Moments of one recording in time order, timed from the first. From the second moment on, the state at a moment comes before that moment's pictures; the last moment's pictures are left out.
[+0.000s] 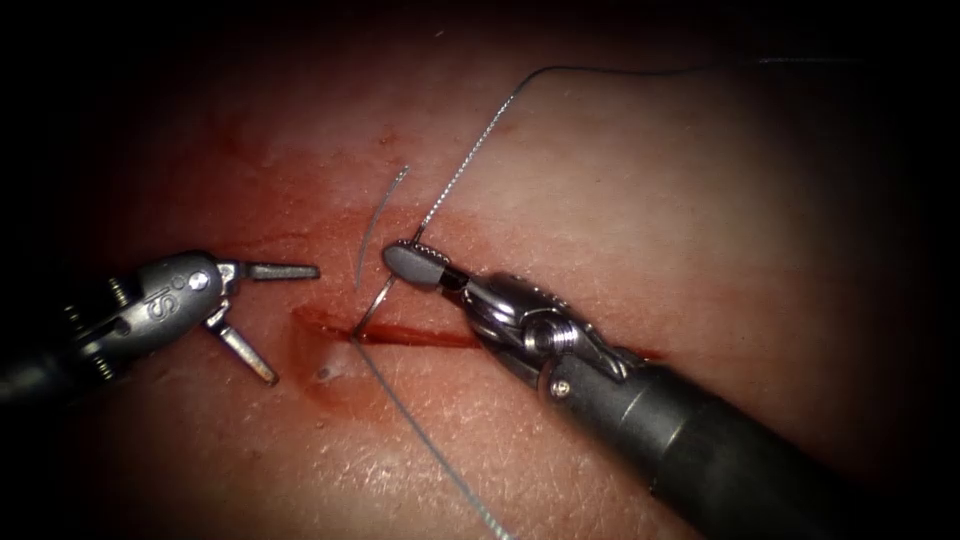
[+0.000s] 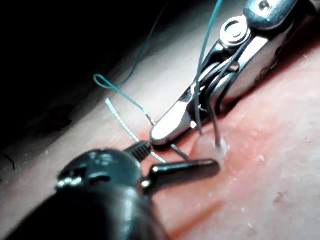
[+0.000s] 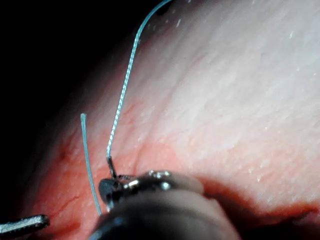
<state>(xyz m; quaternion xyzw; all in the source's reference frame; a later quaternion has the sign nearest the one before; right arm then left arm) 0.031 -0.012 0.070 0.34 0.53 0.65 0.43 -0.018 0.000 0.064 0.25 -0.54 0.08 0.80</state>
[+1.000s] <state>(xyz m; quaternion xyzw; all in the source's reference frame) 0.031 -0.014 0.070 0.45 0.46 0.69 0.33 -0.021 -0.001 0.063 0.31 -0.58 0.00 0.75</state>
